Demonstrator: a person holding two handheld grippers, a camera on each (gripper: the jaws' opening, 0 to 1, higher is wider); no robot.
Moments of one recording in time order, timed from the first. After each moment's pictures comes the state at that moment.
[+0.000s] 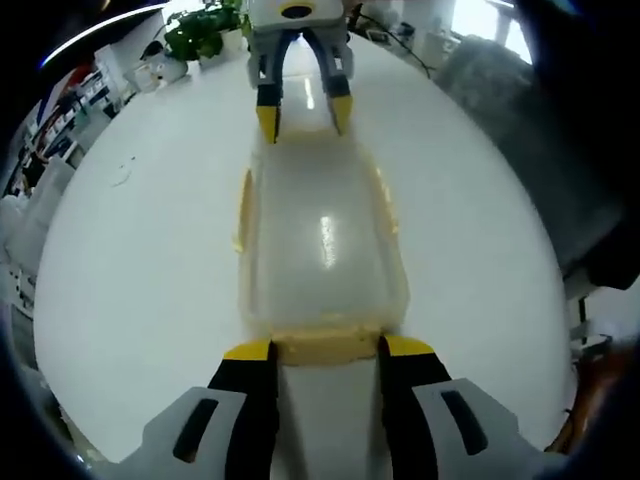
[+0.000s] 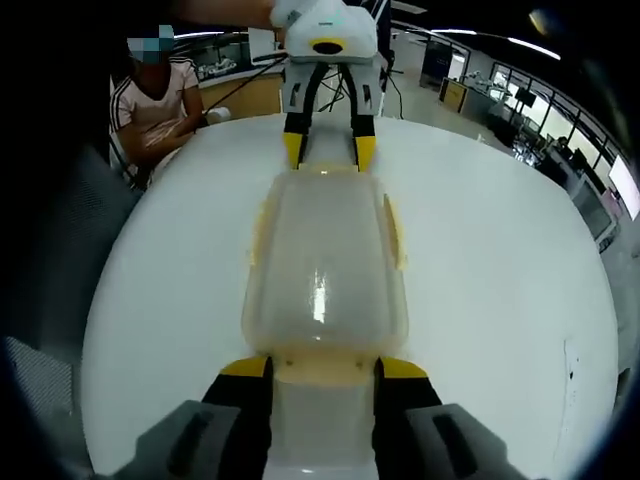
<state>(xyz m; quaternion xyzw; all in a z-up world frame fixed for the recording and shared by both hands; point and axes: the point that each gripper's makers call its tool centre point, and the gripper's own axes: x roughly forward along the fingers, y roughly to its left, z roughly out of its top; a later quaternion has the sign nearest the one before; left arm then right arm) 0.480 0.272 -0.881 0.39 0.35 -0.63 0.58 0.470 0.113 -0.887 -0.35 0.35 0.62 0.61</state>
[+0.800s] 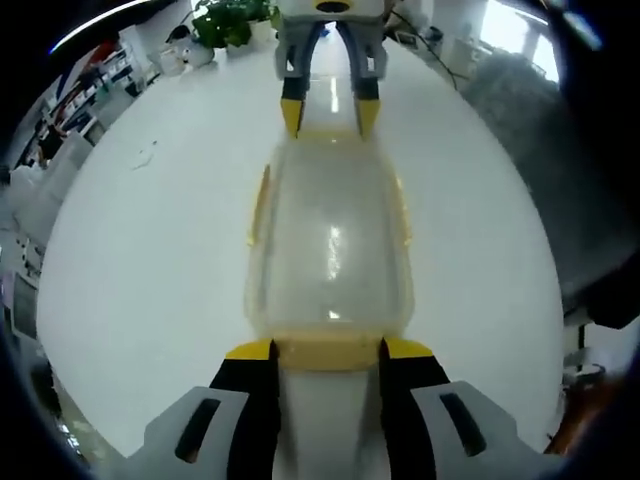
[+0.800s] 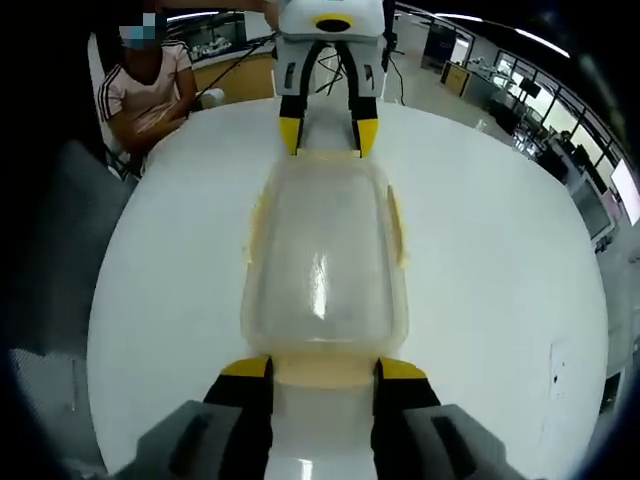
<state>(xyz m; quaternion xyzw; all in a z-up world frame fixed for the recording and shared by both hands) 0.483 0.275 -0.860 0.37 0.36 -0.59 0.61 0.472 0.113 -0.865 -0.39 0.37 0.60 0.60</state>
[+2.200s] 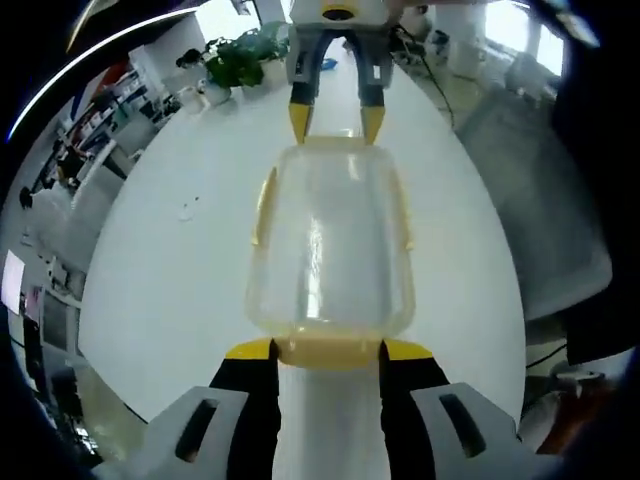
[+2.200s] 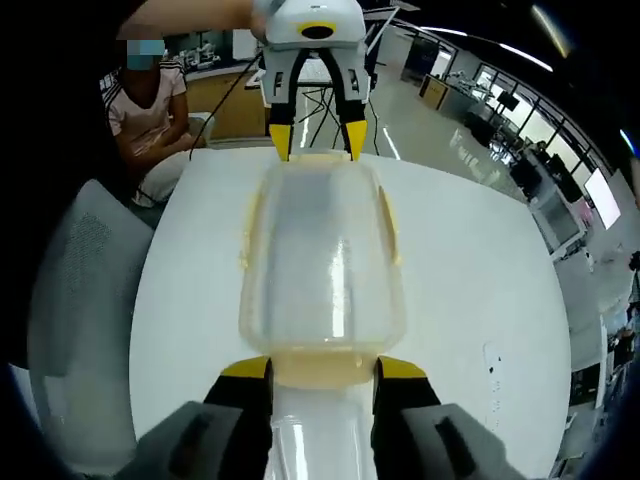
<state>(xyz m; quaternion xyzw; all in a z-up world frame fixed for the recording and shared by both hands) 0.477 0.260 -0.748 0.40 0.32 -0.58 0.64 0.460 0.100 -0.757 -0.40 0.35 0.56 0.64</state>
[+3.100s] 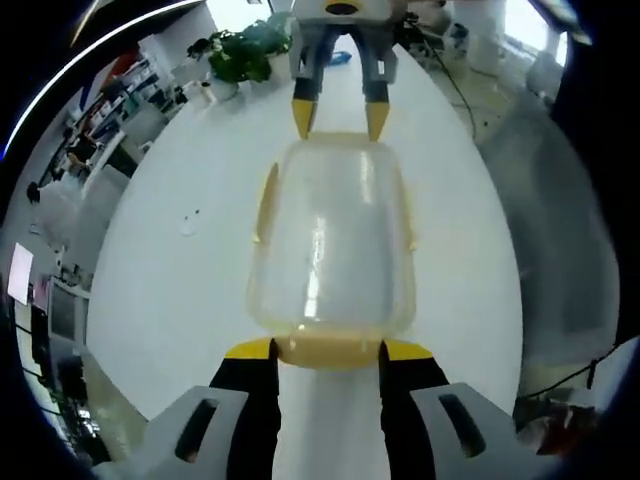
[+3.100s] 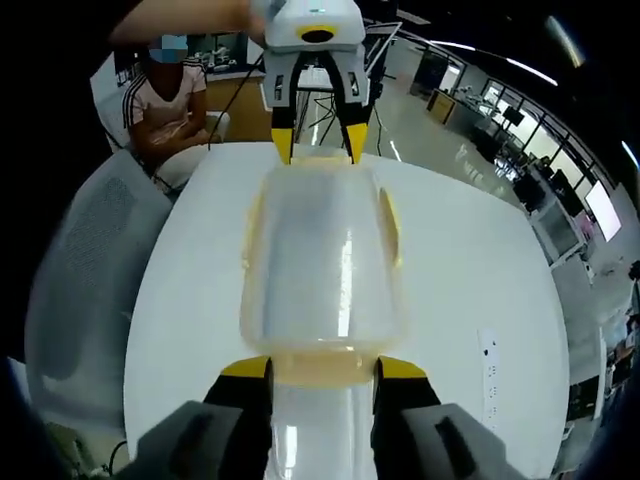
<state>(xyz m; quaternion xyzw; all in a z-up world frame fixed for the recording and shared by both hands) 0.466 0.199 -0.749 0.41 0.34 -0.54 0.65 0.460 0.037 -0.761 -0.40 0.31 0.59 0.63</state>
